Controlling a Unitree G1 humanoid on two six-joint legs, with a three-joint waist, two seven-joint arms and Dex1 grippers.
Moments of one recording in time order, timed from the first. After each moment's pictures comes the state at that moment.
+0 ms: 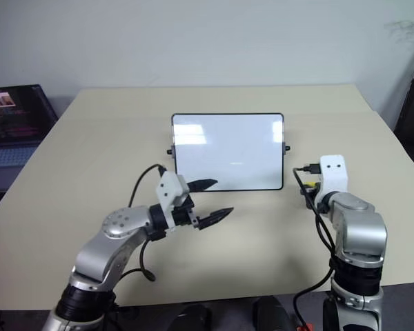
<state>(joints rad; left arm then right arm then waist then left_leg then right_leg) -0.25 0.43 -0.17 -0.35 -0.32 0.43 -0.81 -0.46 -0.22 -0.26 -0.47 -0.09 1.46 0.33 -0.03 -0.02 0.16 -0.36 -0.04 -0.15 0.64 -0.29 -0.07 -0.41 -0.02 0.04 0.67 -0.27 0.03</state>
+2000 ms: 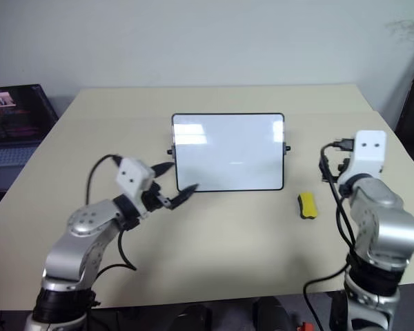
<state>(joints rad) -0.13 0.46 0.09 -0.36 -0.20 0.44 -0.50 -0.37 -0.31 -0.37 -0.58 0.09 1.12 0.13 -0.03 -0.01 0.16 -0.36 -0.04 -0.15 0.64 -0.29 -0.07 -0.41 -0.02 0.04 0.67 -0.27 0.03</state>
